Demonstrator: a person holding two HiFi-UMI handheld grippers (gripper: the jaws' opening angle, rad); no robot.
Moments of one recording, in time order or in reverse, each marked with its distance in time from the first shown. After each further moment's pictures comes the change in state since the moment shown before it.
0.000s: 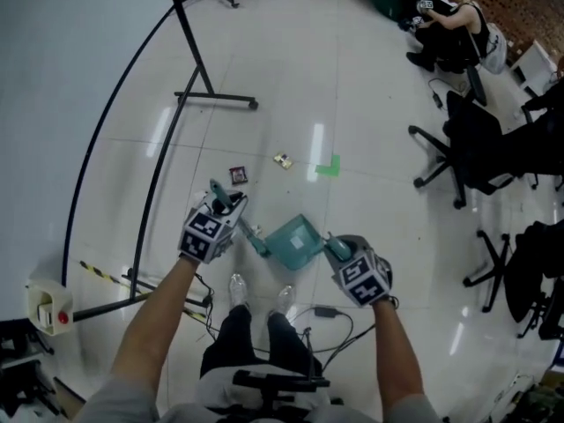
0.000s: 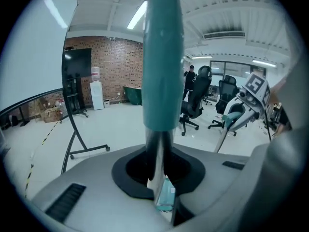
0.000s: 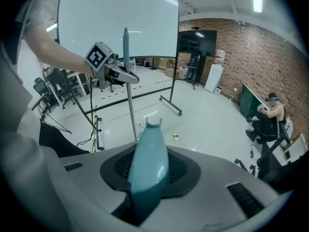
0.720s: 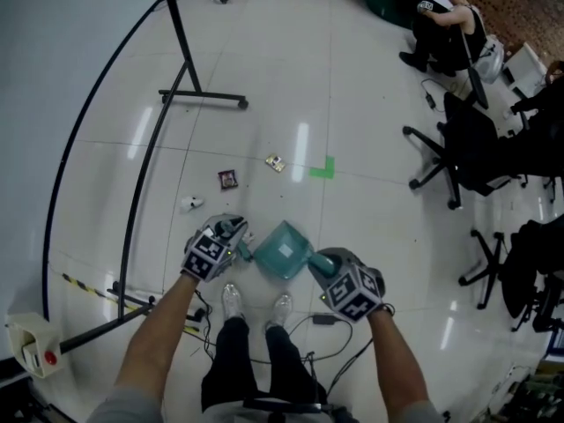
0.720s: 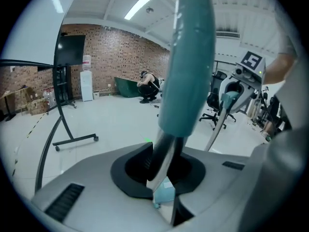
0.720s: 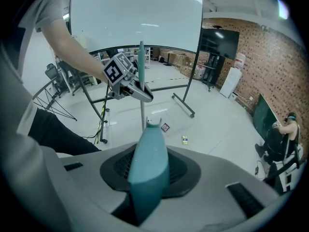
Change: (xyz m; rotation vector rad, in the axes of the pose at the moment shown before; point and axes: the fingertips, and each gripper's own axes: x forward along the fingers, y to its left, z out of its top) left arm 0.050 0.007 -0.116 0.006 0.045 -0.134; right arm 0.064 0.054 0.020 -0.171 0.033 0.087
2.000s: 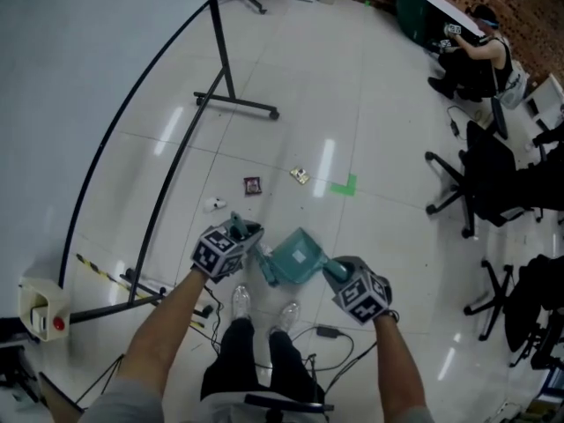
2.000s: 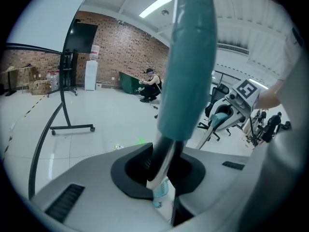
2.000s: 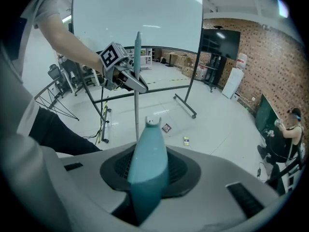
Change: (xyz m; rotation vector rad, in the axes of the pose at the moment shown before) left arm -0.028 -0.011 0.016 -0.157 0.004 -0.063; right arm 0.002 -0.010 -0.017 0.004 0.002 0.020
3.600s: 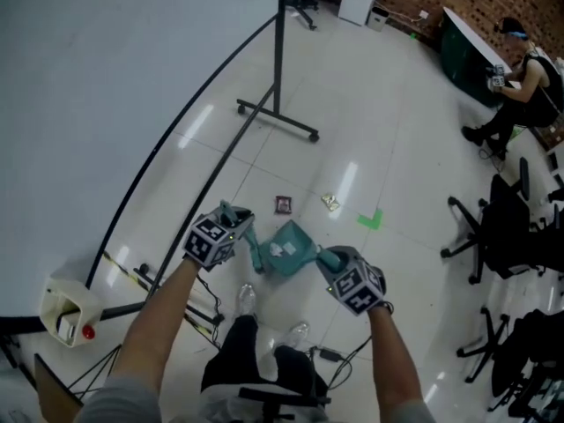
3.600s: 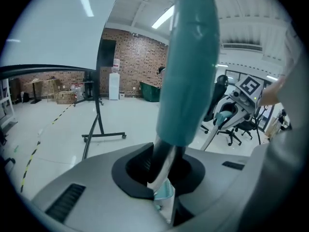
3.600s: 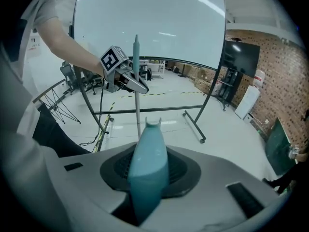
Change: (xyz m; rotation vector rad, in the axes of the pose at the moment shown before) left arm -0.114 0.154 0.020 -0.031 -0.069 0.240; right arm 0.065 -0.007 0.171 -0.160 -0.098 0.070
